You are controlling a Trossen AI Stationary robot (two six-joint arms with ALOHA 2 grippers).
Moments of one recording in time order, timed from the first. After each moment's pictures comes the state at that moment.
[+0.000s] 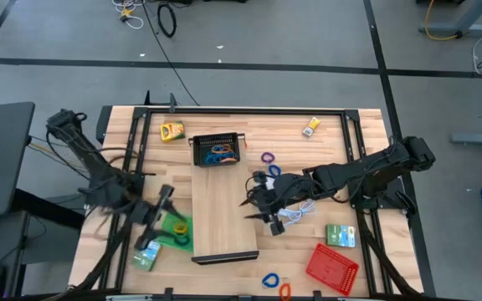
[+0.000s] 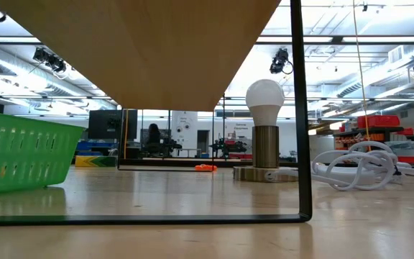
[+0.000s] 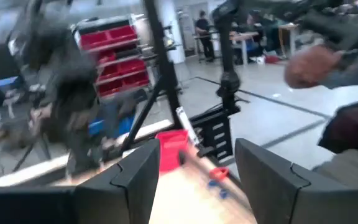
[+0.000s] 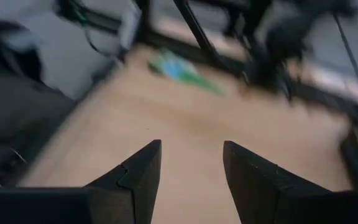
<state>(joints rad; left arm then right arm) -0.81 0.89 0.55 0.38 -0.45 0.22 0.29 1.54 1.23 -0.18 0.00 -0.17</state>
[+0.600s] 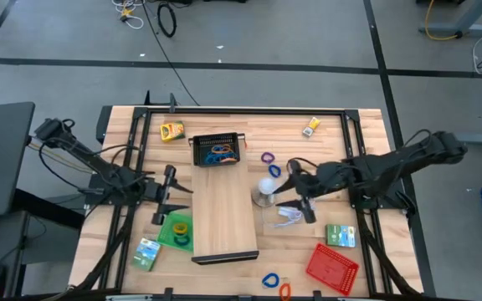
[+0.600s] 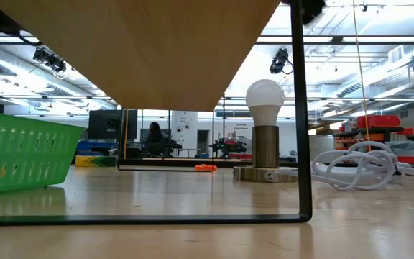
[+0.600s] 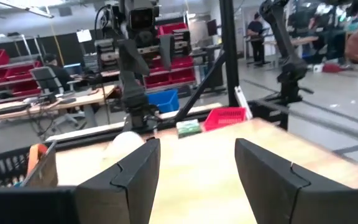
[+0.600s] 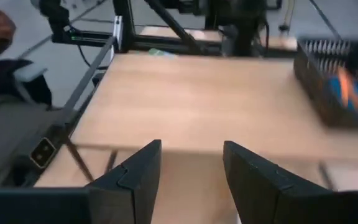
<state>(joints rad) -0.54 0.71 0.16 0.64 -0.39 0.20 0.29 1.11 0.86 -0.18 0.06 0.04</state>
